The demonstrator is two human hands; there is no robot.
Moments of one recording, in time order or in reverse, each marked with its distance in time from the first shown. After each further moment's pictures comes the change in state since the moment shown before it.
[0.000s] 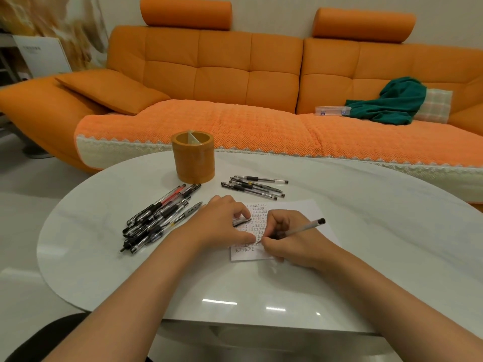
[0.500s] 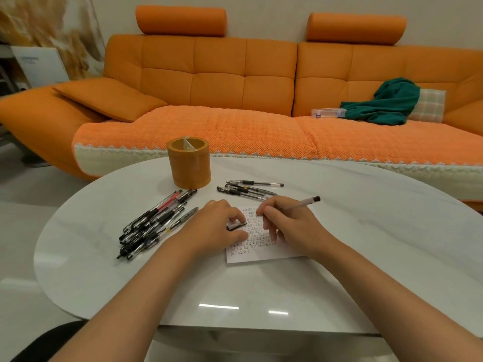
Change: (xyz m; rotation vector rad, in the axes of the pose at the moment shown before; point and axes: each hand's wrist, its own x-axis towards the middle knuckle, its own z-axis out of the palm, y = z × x) left_hand 0.000 -0.001 0.003 0.022 0.052 0.004; right_hand 0.008 -0.012 -0.016 -0.012 0.133 -0.064
